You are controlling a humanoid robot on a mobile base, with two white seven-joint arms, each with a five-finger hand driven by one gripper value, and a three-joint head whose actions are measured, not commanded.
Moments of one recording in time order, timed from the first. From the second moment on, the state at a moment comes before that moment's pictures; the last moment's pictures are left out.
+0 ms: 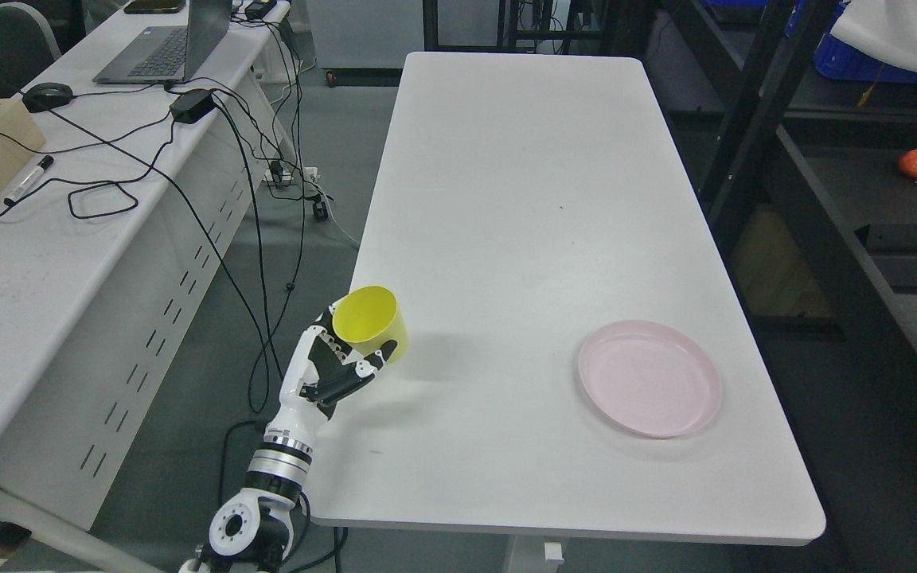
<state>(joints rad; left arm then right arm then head) -0.25 0.00 -0.08 -1.34 0.35 -0.23 -0.16 0.00 0.00 0.00 -0.24 0.00 0.09 -0.12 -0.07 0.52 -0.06</state>
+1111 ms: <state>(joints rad) -0.16 0.00 -0.07 -1.58 0.39 -0.24 -0.16 0.00 0.00 0.00 -0.24 0.00 0.09 -0.12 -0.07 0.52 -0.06</state>
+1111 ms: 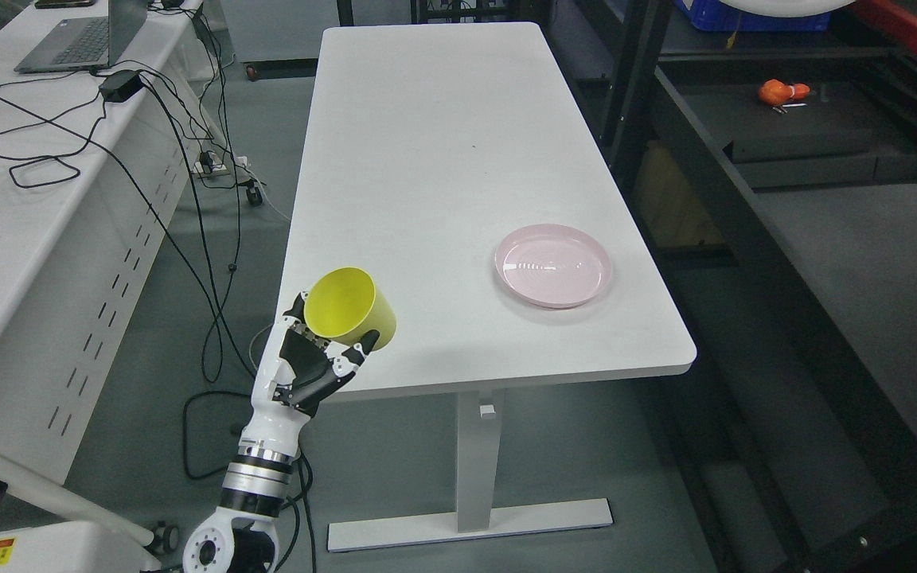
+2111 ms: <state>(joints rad) -0.11 0.00 -0.12 -1.65 0.41 -0.30 -0.16 0.00 0.00 0.00 -0.24 0.00 0.09 -0.12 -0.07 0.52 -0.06</state>
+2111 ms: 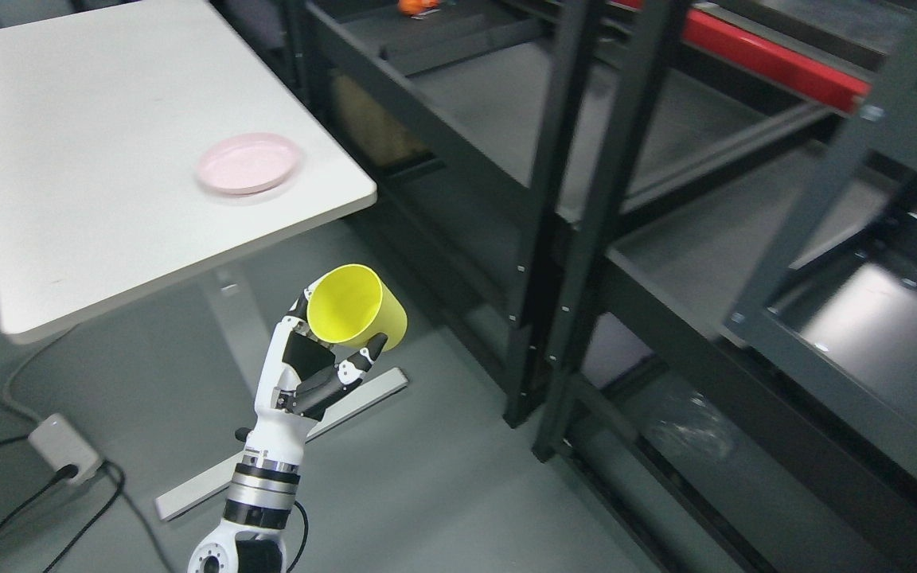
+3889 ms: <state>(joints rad) -0.28 0.00 -0.39 -1.75 0.41 -0.59 -0.32 0.00 0.00 0.00 -0.24 0.00 0.09 -0.12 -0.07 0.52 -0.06</state>
